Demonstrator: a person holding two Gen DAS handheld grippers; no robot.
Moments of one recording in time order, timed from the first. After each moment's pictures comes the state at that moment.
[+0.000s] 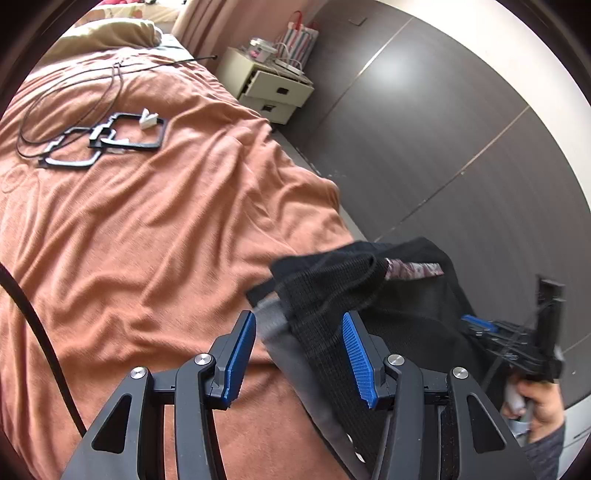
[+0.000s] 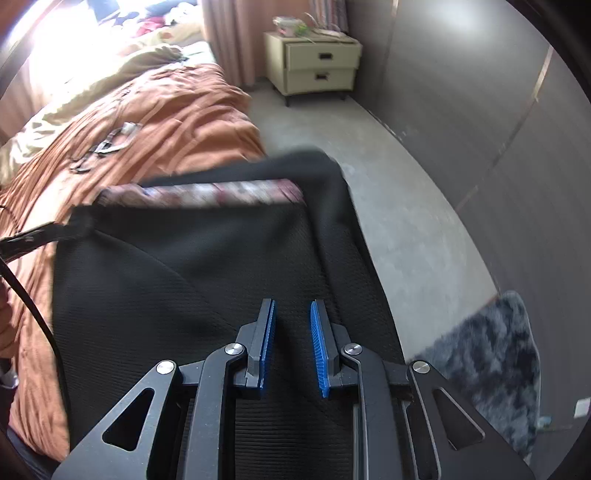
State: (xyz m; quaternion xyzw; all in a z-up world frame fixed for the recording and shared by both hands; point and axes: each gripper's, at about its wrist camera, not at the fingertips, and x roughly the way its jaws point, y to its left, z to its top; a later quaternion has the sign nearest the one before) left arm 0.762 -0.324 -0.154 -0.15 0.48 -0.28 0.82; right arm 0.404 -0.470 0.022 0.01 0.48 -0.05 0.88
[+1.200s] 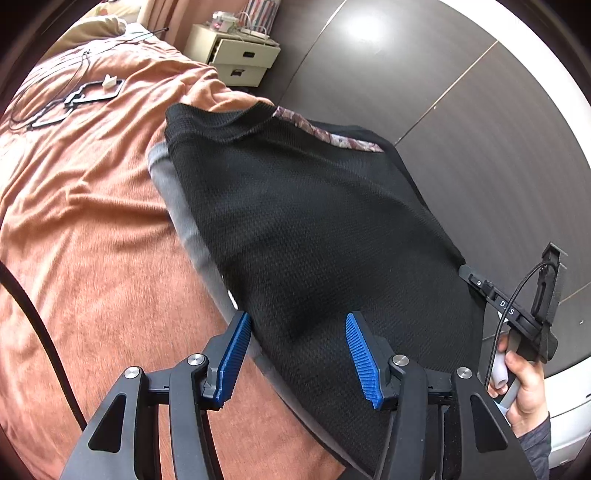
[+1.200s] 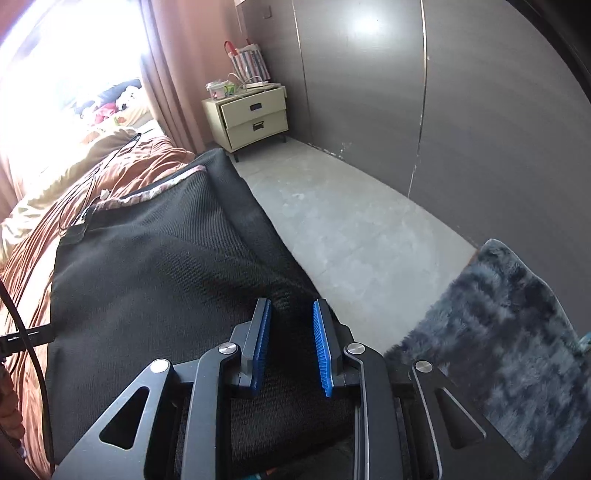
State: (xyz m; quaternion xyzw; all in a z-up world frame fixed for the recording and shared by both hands) left arm 0.631 -0.394 -0.163 -0.09 0.52 -0.30 0.79; right arm 0.233 -0.506 -0.002 0.11 0.35 -0.12 0.92
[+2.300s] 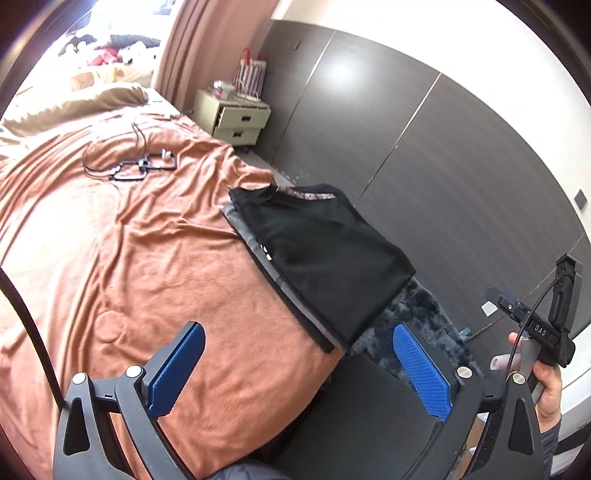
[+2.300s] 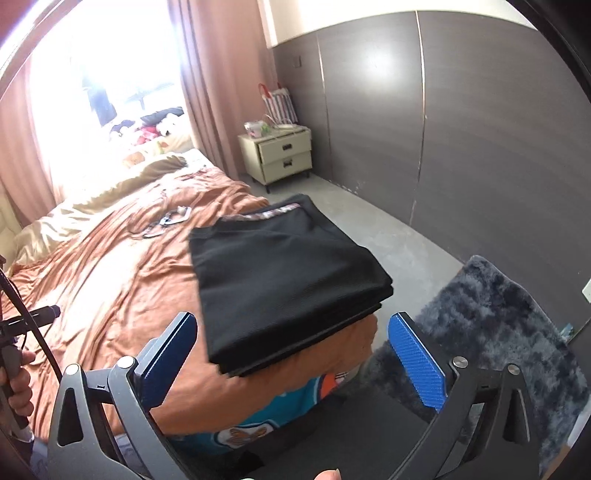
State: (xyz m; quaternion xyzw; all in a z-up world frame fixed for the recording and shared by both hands) left arm 0.457 -0.240 -0.006 -0.07 0.42 -0.31 0.85; right arm 0.008 -0.355 0.136 0.10 0.28 -0.11 0.95
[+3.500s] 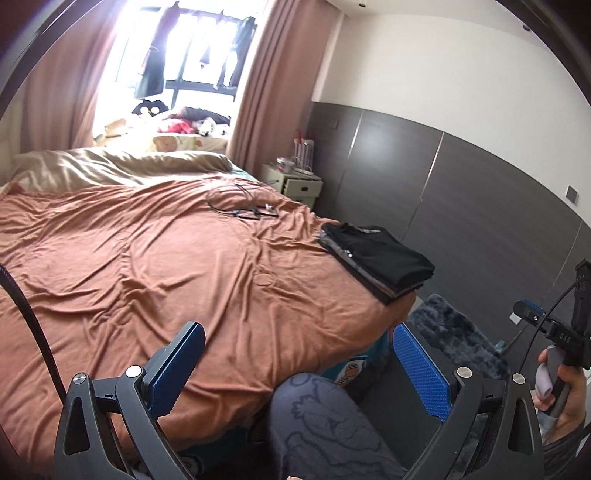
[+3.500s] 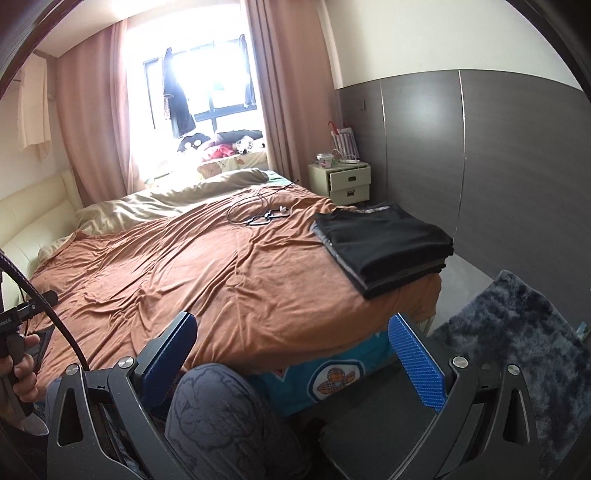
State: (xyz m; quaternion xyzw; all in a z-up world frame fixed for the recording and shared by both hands) left arm 0.194 0.016 0.012 -0.07 0.28 -0.21 0.93; right arm -0.197 -0.171 0.082 0.06 0.21 -0.04 0.98
